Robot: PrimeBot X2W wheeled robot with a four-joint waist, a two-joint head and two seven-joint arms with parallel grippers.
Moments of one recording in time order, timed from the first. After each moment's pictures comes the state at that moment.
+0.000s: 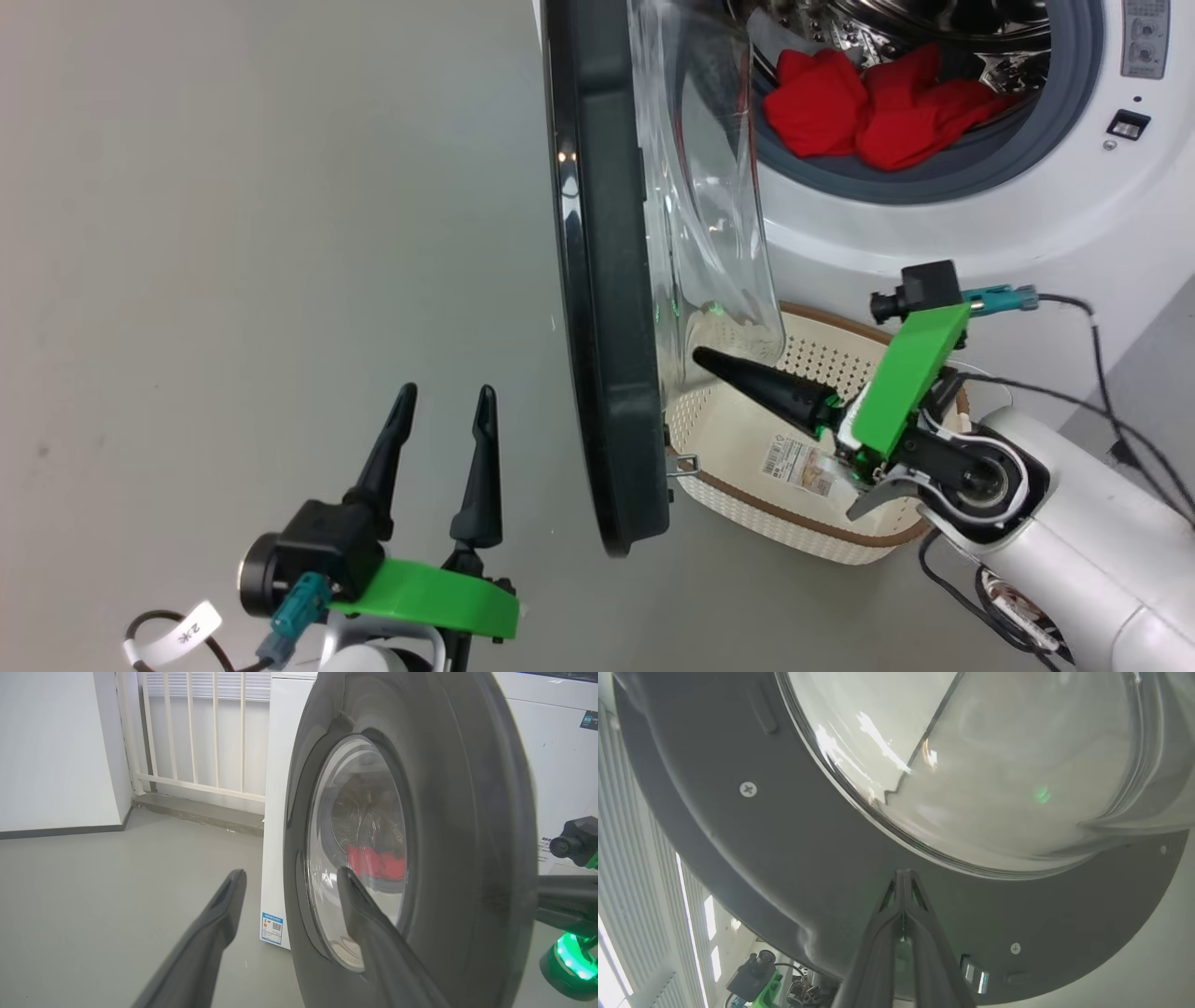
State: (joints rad) left arm -0.24 0.04 -0.32 0.16 -0.33 0.16 -0.25; right arm -0.68 -0.37 0.79 0.37 2.01 0.13 0.33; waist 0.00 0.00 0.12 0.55
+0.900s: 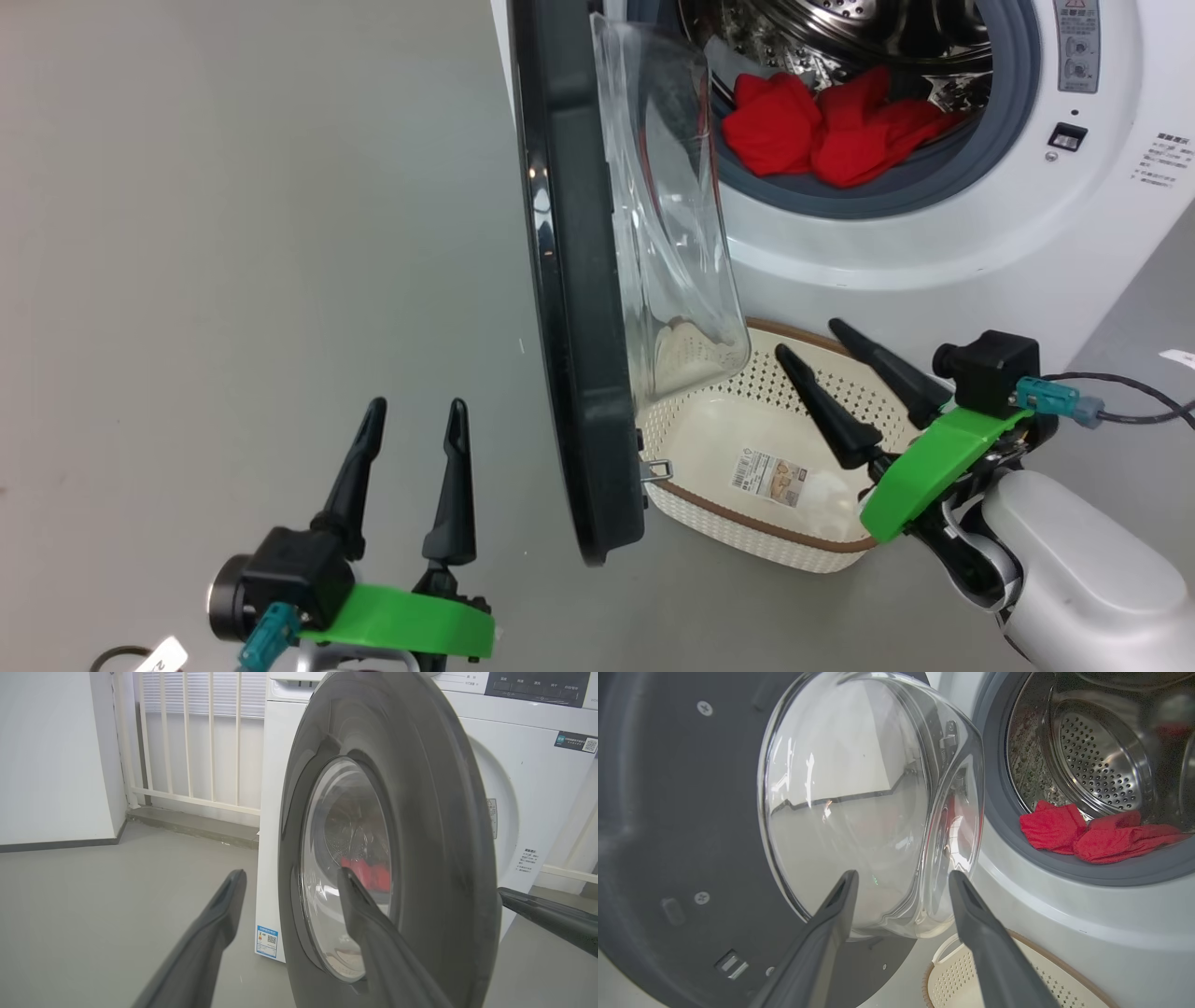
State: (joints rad) left arm -0.18 0.04 -0.26 0.10 -0.30 0.13 -0.25; right arm -0.55 -0.36 0.69 0.50 0.87 0.13 -0.25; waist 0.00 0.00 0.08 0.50
